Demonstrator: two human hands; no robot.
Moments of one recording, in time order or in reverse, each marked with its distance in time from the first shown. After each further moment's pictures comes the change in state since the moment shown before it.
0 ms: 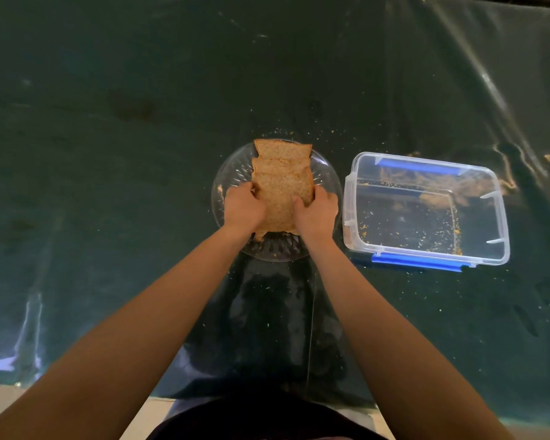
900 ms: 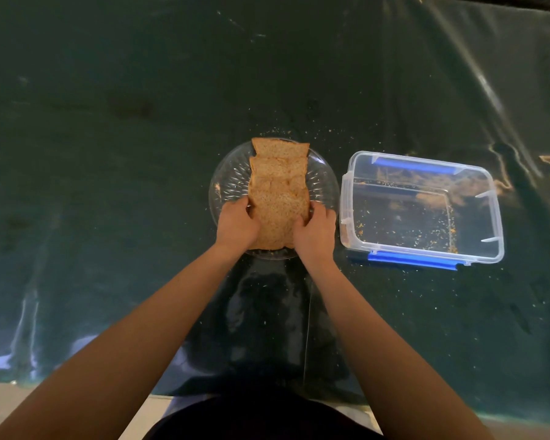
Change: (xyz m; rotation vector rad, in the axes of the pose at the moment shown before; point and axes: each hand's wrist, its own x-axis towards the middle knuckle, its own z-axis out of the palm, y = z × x) left_hand -0.023 -0.022 -0.002 0.063 -0.069 0.072; right_hand -0.028 0.020 -0.004 -0.001 -0.024 0.009
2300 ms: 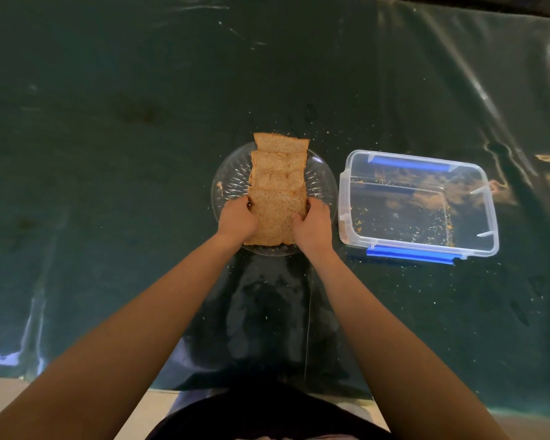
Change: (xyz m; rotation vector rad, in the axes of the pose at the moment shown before) left_hand 0.005 0.001 -0.004 0.011 -0.089 -0.056; right_hand -0.001 -0.010 -0.007 -0.001 -0.103 -0.028
